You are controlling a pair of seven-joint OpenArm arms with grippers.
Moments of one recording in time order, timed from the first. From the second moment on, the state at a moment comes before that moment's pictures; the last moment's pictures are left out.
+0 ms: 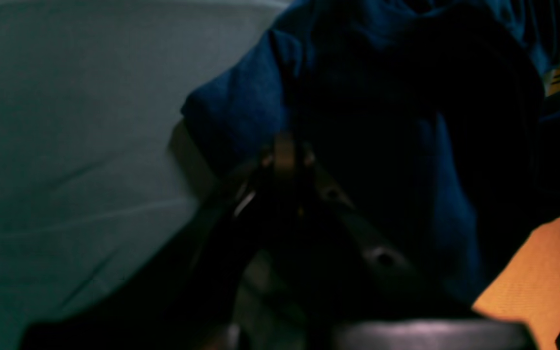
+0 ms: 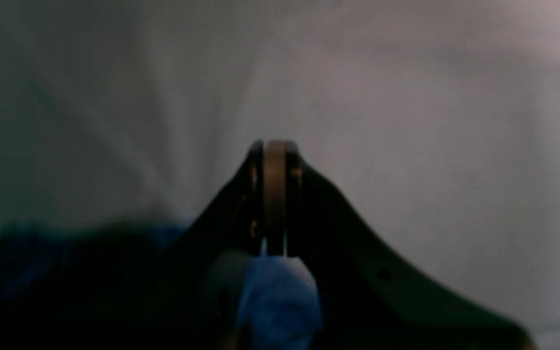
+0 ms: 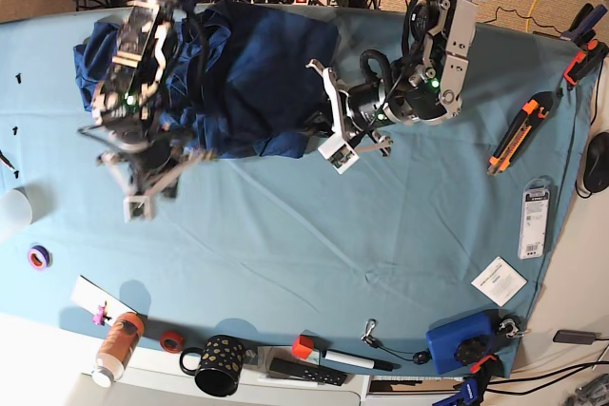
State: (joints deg) left arm 3.9 -2.3 13.8 98.4 -25.2 -36.4 49.6; right arm 1.6 1.6 16.3 108.1 1.8 17.7 -55.7
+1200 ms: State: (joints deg) left arm 5.0 -6.1 13.8 98.4 -25.8 -37.0 49.6; right arm -11.6 21.5 72.5 81.5 62.9 36.2 -77.3
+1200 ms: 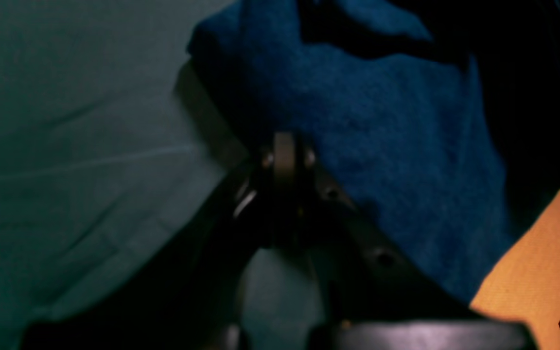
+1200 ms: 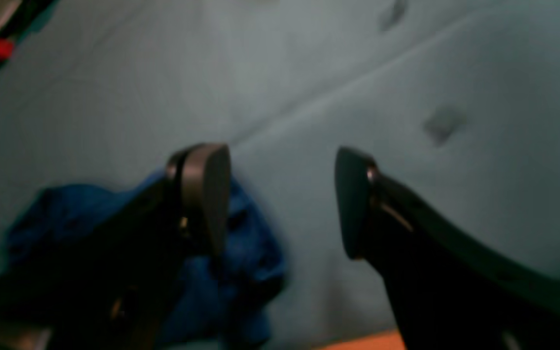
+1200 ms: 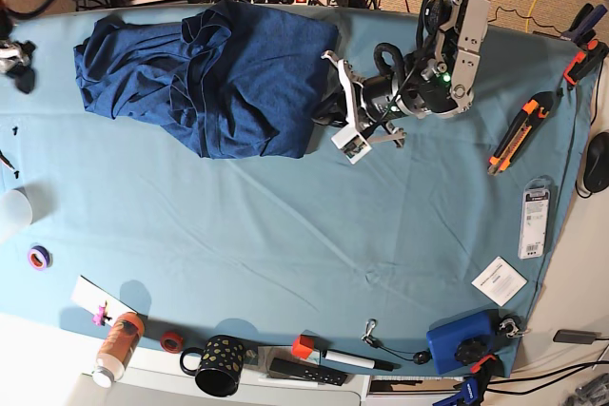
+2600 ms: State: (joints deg) left arm 5.0 -6.1 13.8 98.4 -27.3 -37.7 49.9; right arm -11.6 26.0 50.9 60.8 82.0 40.4 -75.7
